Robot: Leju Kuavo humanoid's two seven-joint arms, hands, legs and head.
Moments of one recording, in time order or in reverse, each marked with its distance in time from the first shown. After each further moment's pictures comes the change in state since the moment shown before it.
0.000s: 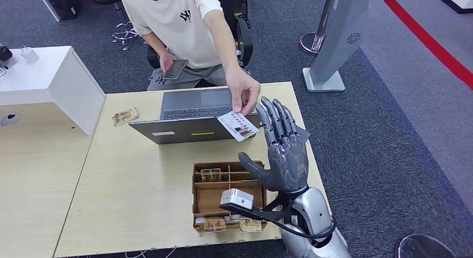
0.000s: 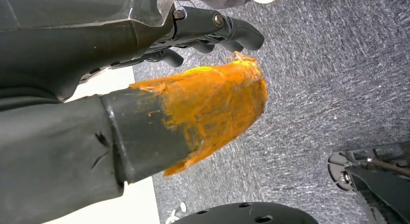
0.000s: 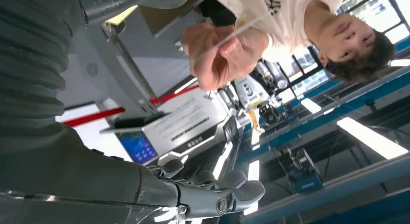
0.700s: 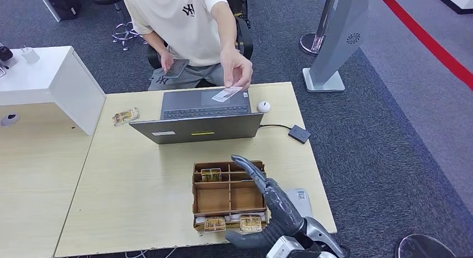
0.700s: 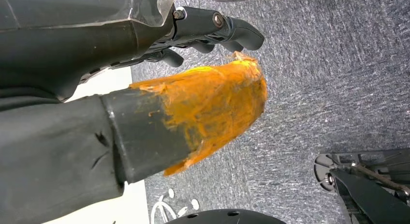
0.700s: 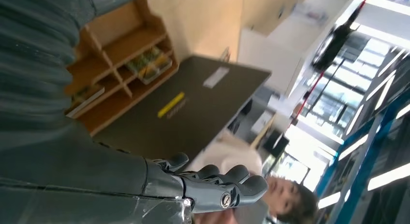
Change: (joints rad) left arm 0.001 0.004 0.011 -0.007 0.084 0.025 -0.015; right arm 0.227 -0.066 -0.017 -0.151 -0.705 0.508 -0.313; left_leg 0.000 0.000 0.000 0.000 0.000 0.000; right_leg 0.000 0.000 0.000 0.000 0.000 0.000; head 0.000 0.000
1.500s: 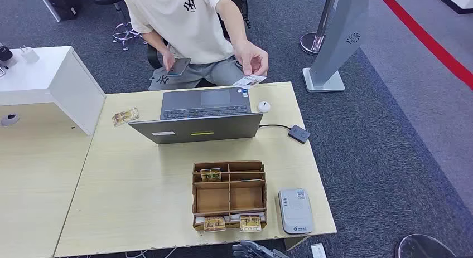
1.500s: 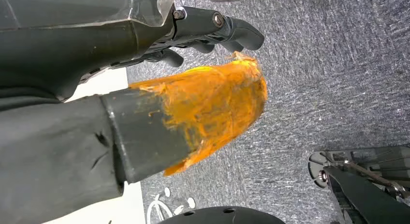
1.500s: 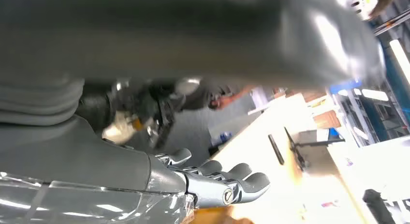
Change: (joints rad) left arm 0.000 0.004 -0.001 0.000 0.015 -0.009 -0.021; right arm 0.119 -0.114 -0.057 0.496 -0.617 0.836 -0.199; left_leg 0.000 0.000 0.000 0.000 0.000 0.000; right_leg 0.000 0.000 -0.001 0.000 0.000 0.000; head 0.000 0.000
